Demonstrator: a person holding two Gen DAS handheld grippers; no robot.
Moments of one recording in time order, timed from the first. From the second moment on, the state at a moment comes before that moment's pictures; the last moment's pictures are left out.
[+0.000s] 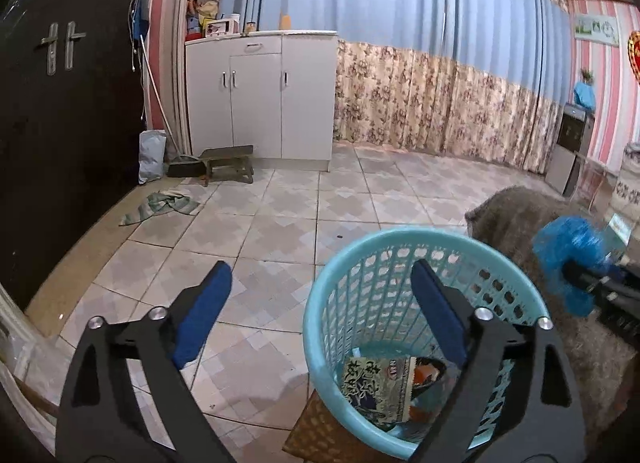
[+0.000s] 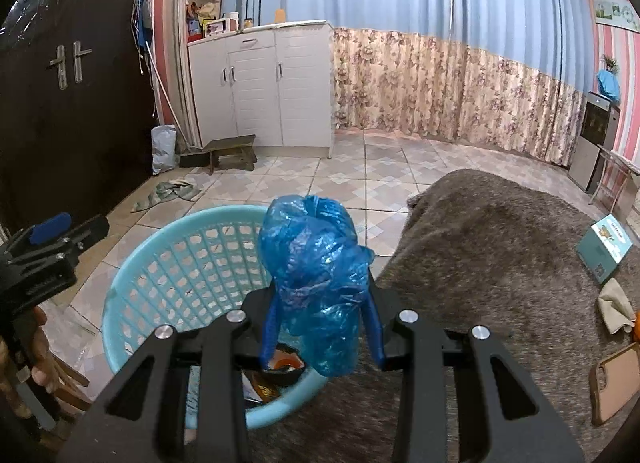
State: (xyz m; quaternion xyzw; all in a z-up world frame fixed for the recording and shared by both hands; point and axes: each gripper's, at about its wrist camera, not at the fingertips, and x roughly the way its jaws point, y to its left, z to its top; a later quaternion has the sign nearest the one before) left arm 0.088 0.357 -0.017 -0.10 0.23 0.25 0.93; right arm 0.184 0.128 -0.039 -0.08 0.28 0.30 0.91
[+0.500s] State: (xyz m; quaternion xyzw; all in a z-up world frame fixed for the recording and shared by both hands) left arm 0.091 0.350 -0.010 -0.11 0.22 0.26 0.93; right arm 0.185 0.141 -0.041 -0.07 0.25 0.29 0.92
